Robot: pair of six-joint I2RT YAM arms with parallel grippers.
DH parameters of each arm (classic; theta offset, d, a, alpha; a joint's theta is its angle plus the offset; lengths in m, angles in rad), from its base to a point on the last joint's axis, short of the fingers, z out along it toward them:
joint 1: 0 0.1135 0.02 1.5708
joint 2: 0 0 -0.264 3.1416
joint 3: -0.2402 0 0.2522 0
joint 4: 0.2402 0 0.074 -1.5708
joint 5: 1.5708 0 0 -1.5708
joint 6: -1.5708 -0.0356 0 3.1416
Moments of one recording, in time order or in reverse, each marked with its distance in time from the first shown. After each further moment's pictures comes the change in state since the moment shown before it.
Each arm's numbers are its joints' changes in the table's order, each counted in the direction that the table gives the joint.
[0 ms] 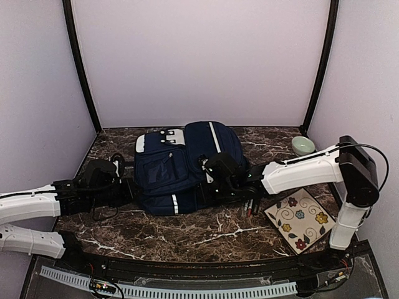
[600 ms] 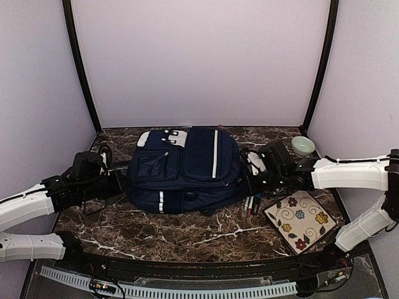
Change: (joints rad) left arm 0.155 0.090 -0.024 0.098 -0.010 -0.132; right arm -0.281 0.413 0.323 0.120 -0.163 0.184
